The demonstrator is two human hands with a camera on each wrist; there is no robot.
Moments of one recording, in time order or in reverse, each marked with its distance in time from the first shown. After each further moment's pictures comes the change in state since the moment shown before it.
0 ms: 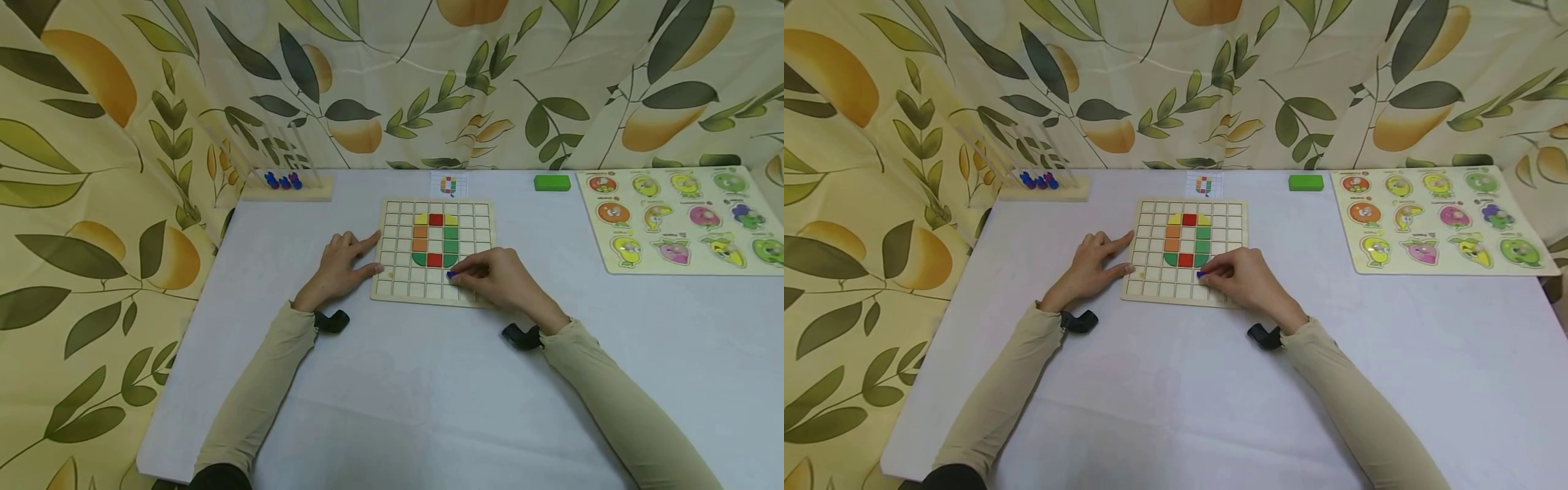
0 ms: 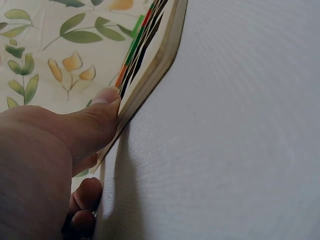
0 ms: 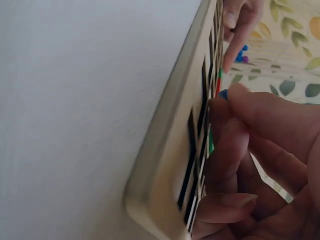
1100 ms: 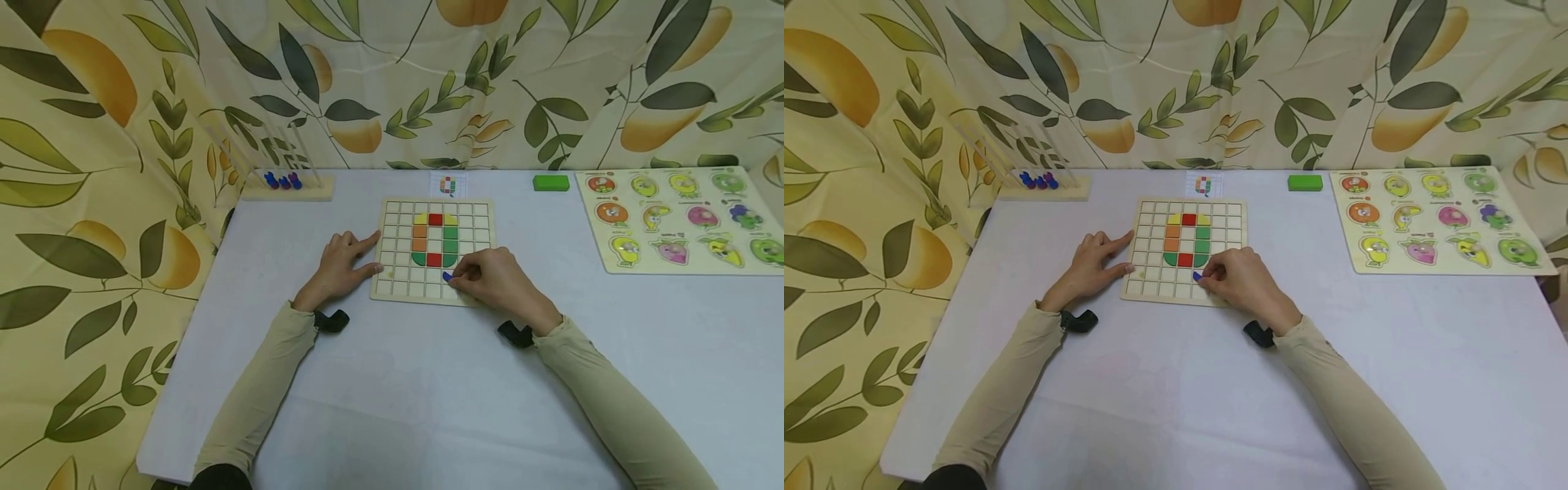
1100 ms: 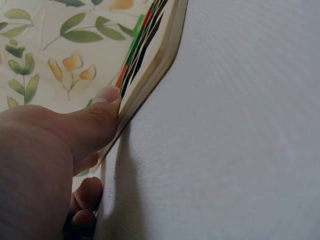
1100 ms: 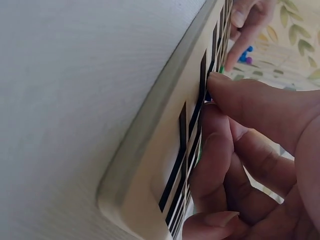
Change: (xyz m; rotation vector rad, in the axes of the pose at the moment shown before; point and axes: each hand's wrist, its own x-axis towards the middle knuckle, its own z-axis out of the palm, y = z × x) left_hand 0.000 0.000 0.000 0.021 0.009 0.014; right_hand 0.001 -0.007 0.004 -0.134 -0.011 -0.004
